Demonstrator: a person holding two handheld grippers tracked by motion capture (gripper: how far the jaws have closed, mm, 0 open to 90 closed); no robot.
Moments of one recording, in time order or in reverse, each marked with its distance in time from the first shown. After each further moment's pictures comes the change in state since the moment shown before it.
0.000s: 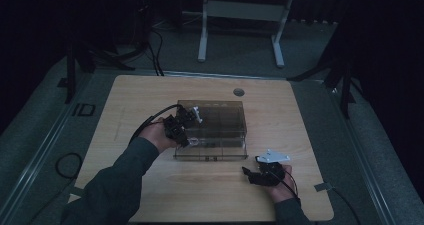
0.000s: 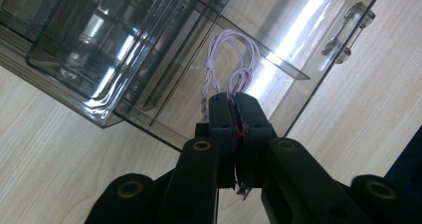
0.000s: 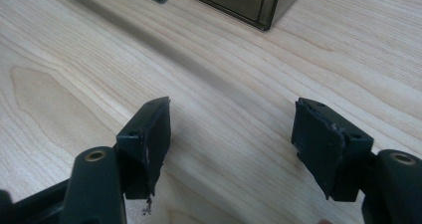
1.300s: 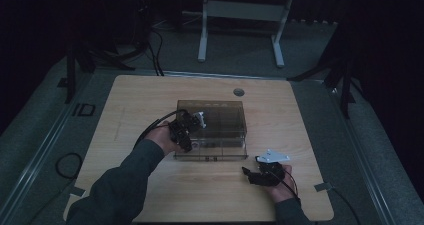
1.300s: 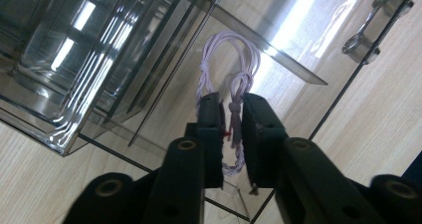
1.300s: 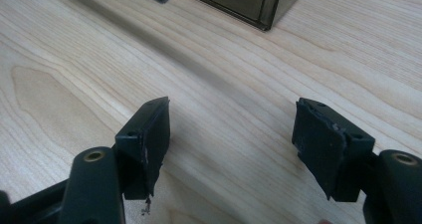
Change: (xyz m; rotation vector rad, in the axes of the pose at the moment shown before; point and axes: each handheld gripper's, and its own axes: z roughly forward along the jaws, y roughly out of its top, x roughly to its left) left arm -0.002 0.006 0.023 0.055 -0.010 0.008; right arm 0.000 0.000 0.000 0.004 0.003 0.002
